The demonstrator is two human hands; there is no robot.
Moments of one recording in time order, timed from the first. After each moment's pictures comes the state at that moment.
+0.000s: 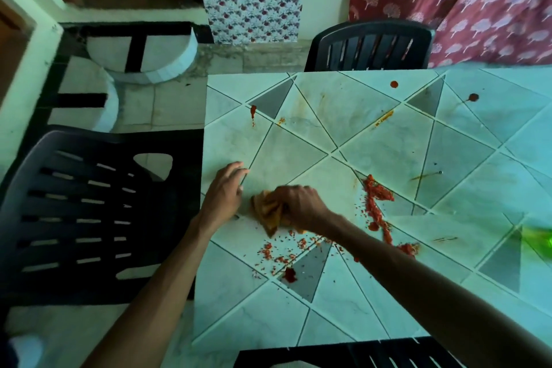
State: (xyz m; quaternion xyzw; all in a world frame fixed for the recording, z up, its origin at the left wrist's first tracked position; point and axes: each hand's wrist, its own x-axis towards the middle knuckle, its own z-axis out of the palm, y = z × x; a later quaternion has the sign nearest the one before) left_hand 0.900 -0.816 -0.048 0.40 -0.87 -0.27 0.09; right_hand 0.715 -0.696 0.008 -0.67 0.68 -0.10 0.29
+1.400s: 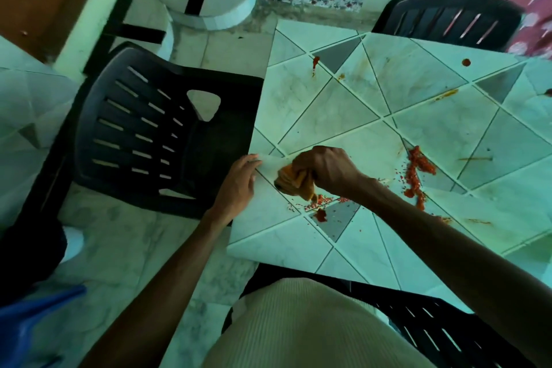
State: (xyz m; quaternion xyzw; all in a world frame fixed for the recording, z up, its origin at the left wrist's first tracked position) left_hand 1.012 -0.709 -0.054 0.50 -0.80 -0.31 0.13; right_hand 0.762 -0.676 0.034 -0.80 0.55 -0.08 0.20
